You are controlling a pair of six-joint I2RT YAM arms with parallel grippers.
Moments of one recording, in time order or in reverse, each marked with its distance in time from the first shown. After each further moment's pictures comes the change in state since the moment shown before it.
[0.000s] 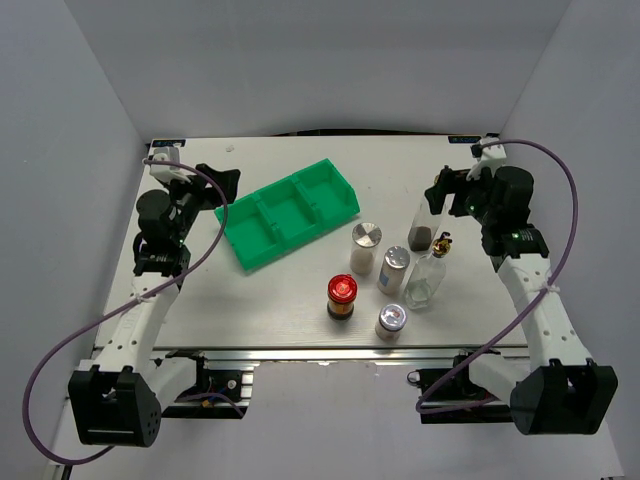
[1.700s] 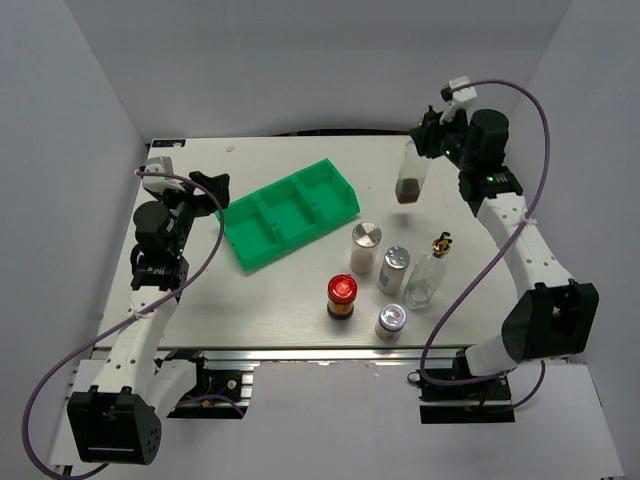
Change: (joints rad) left arm 0.000 -0.102 -0.054 -0.031 -0.132 0.066; right arm 0.113 0.393 0.367 0.234 -0.029 -0.101
